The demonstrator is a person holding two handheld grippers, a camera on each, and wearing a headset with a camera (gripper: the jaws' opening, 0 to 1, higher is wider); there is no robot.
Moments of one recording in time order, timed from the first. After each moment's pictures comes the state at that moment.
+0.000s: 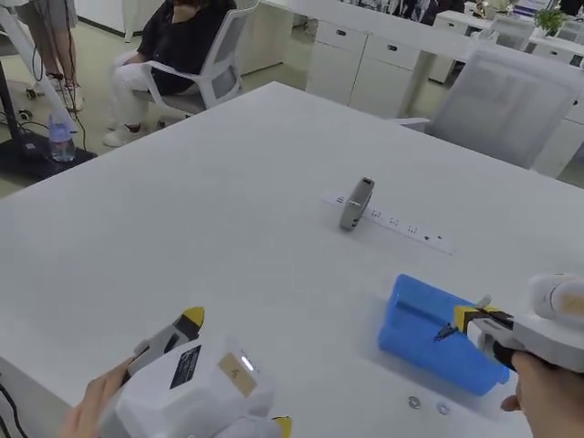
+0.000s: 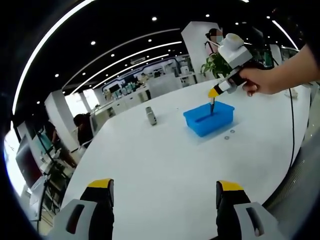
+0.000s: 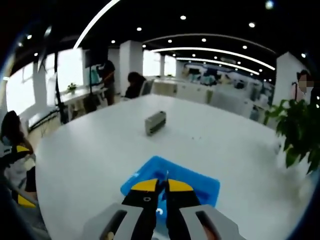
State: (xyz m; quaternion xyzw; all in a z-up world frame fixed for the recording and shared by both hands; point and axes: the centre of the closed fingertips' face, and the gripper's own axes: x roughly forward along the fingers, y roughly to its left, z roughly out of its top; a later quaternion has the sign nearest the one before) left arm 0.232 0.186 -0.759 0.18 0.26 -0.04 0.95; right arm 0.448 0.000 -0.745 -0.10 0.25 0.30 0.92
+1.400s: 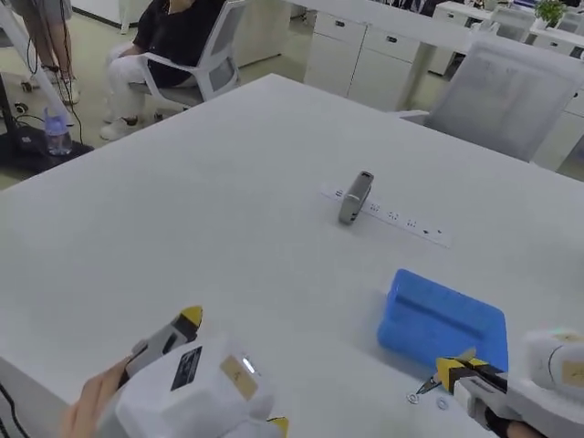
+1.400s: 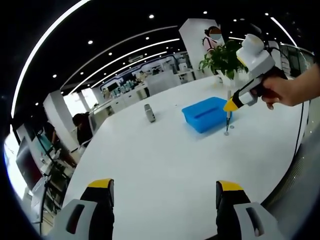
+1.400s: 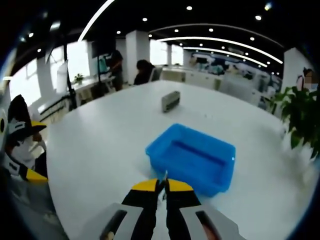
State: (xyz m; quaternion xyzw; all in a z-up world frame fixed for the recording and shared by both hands) left arm 0.231 0.186 -0.764 0.19 0.27 -0.05 0.94; right arm 0.377 -0.002 -0.791 -0.11 0.30 0.33 0.89
